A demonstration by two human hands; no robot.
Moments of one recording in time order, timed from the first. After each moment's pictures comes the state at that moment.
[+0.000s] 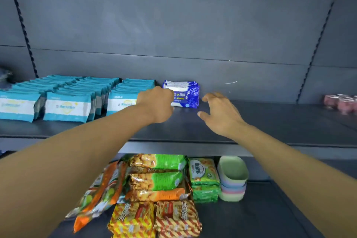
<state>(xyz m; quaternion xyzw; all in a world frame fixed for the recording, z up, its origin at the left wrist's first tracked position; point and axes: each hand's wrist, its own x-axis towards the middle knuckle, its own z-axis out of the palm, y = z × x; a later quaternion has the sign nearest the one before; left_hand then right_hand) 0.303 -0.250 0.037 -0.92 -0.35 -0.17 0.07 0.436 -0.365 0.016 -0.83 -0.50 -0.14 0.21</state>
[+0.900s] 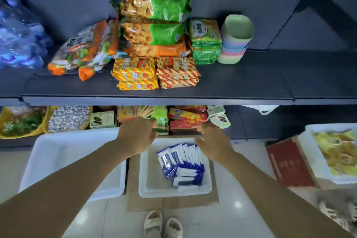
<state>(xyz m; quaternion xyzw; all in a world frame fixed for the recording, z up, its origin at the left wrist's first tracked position) 0.126 -0.390 -0.341 -0.94 -0.30 0.12 -0.13 0.282 -0.547 -0.352 -0.88 -0.42 0.21 0.07</state>
